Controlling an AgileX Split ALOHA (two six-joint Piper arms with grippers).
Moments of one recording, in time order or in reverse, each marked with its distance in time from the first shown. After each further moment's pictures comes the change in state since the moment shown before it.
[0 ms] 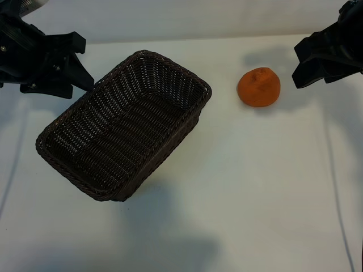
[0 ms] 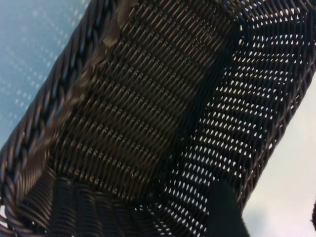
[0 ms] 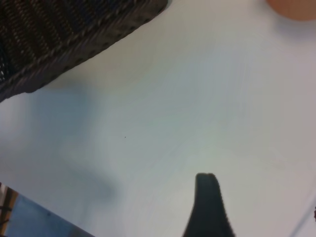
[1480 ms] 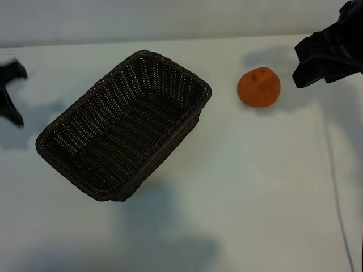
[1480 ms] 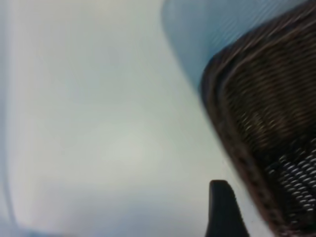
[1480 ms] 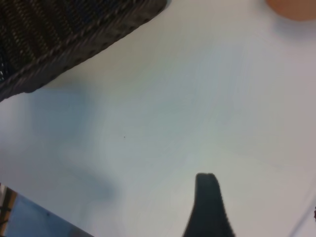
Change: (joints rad) left arm 0.130 -0.164 0.184 0.320 0.078 -0.436; right arm 0.000 0.000 0.000 0.000 0.000 -0.001
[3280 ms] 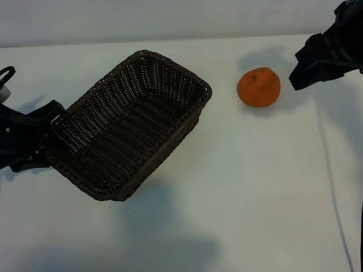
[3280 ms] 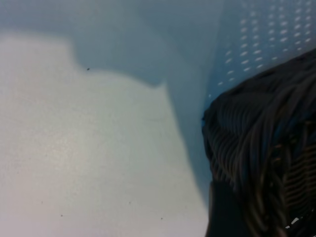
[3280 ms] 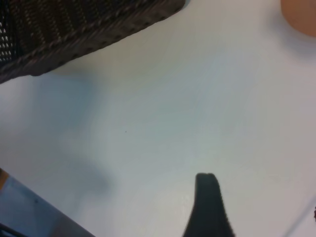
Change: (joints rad) left arm 0.001 0.098 0.357 -0.265 -0.537 0.085; right arm 0.000 0.000 0.000 0.028 0.000 -0.122
